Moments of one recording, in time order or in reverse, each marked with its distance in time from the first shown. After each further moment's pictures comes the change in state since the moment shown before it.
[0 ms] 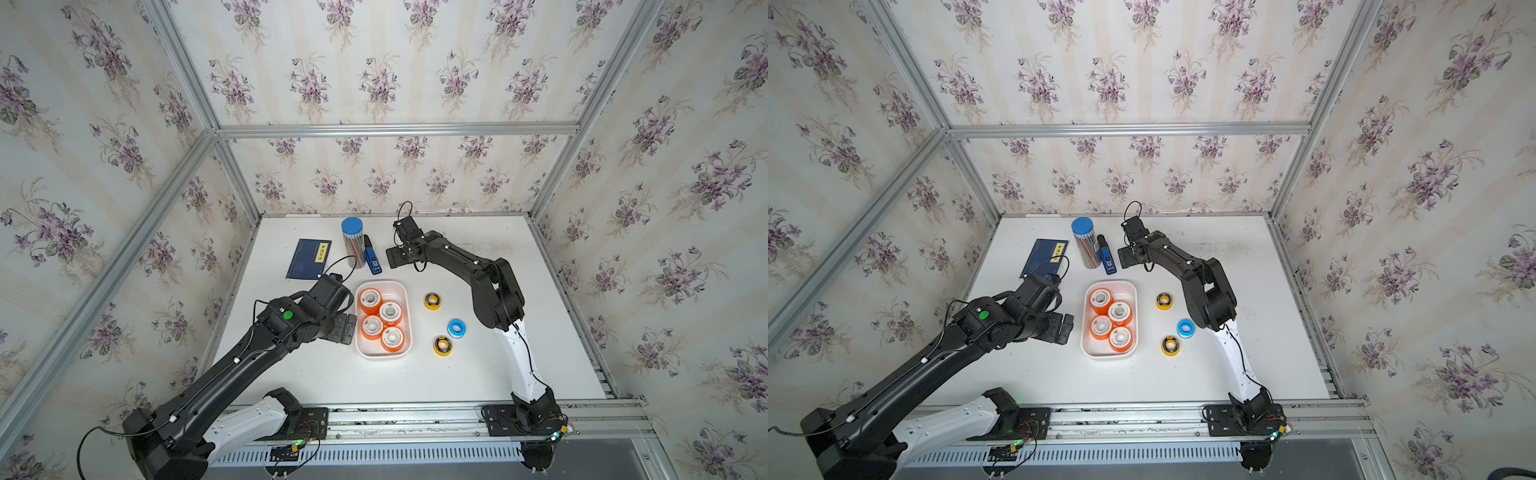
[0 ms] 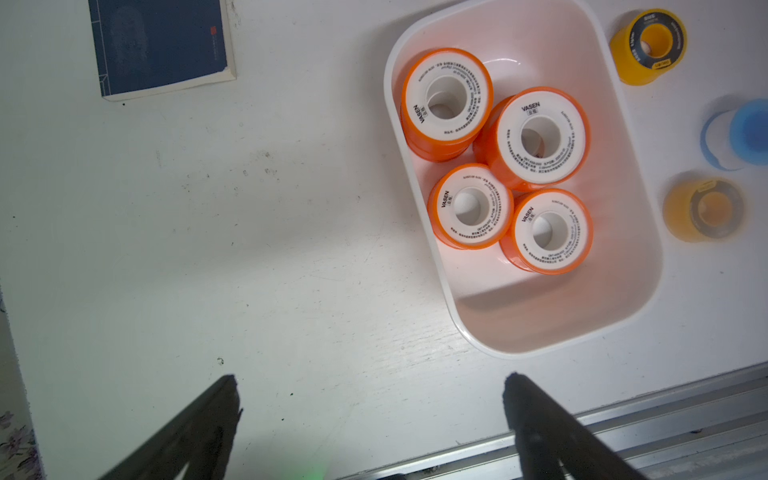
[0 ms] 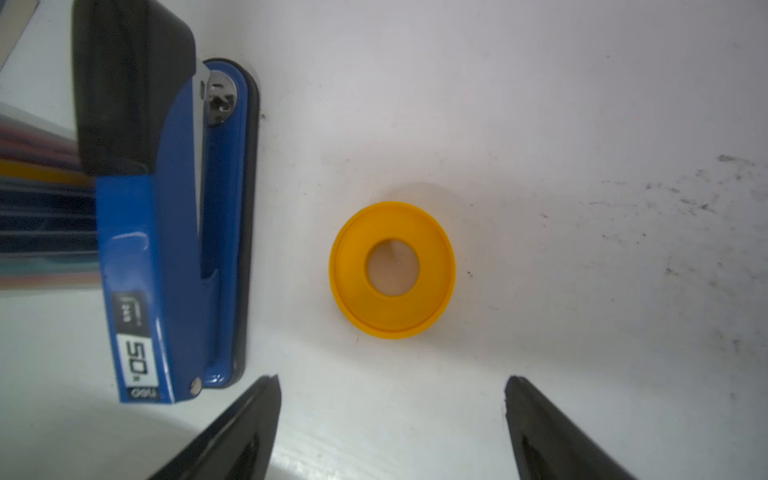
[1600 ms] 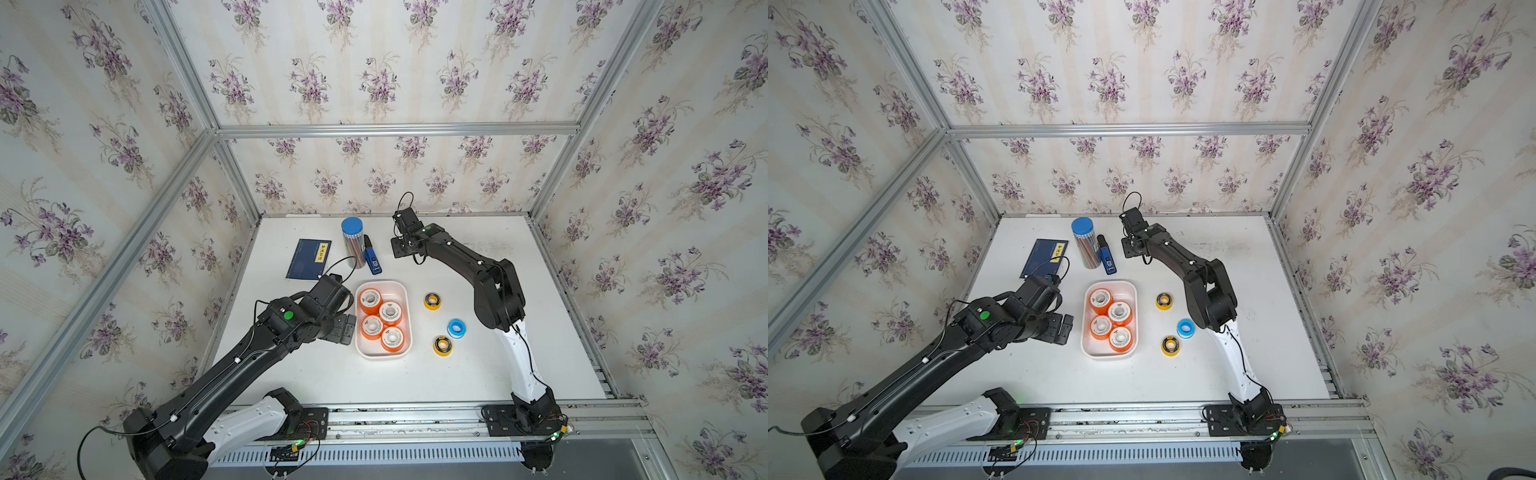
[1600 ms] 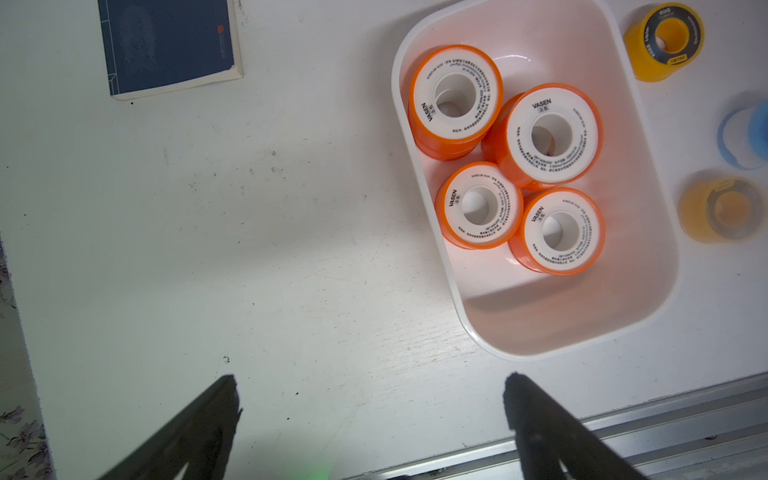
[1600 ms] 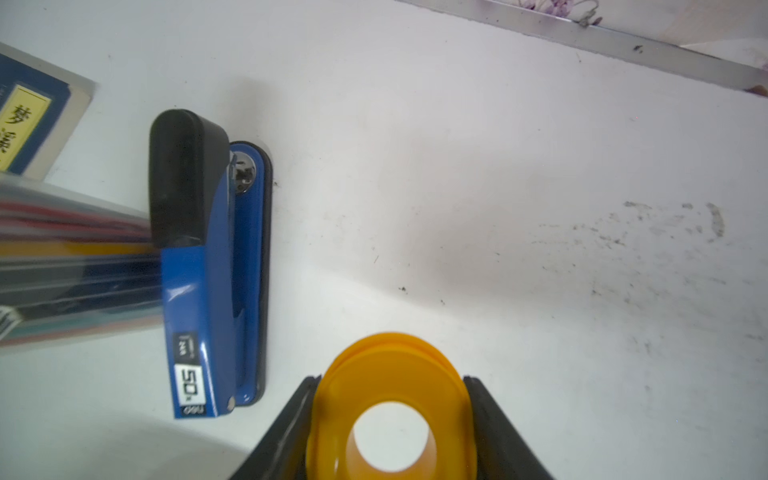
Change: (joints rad) left arm -0.001 -0.001 -0.007 0.000 -0.015 -0.001; right arm -0.001 -0.066 0.034 -0.045 0.048 0.029
